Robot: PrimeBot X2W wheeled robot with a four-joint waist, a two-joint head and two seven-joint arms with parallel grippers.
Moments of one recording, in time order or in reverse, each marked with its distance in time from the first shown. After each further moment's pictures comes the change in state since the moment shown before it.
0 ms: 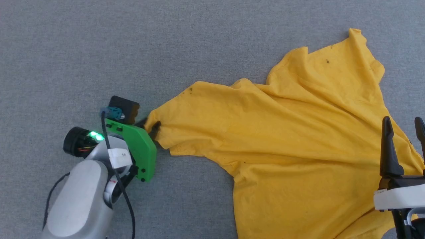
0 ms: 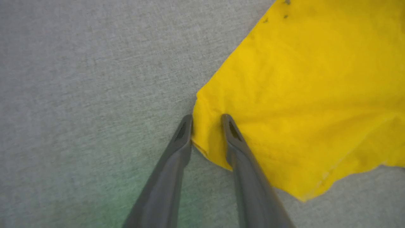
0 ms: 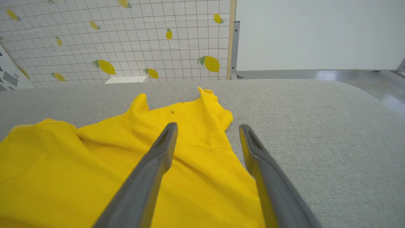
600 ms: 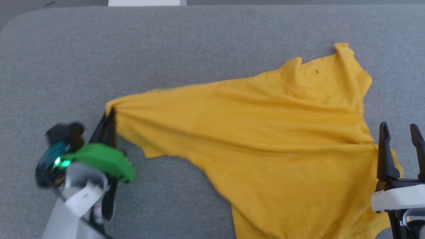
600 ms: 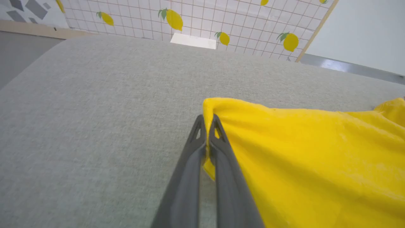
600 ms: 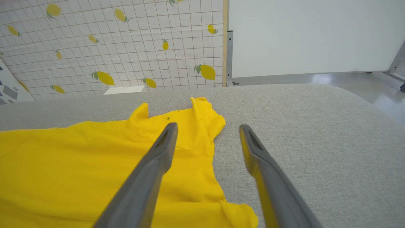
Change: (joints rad) left arm 0.147 -0.085 0.192 -0.091 -0.044 0.197 -0.446; right arm -0.011 0.000 -0.006 0.088 0.014 0.000 -0.034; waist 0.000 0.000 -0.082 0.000
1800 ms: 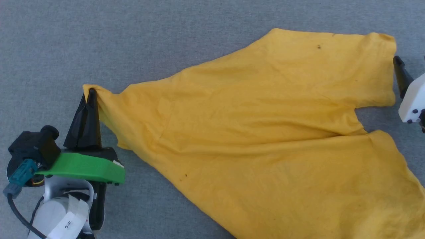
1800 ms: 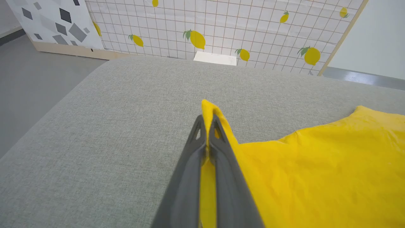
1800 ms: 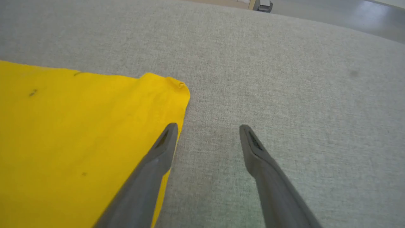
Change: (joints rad) left arm 0.109 0.045 0.021 -0.351 0.015 0.058 -0.044; right arm -0.539 -0.224 0.028 0.265 -0.008 0.000 0.658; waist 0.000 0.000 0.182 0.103
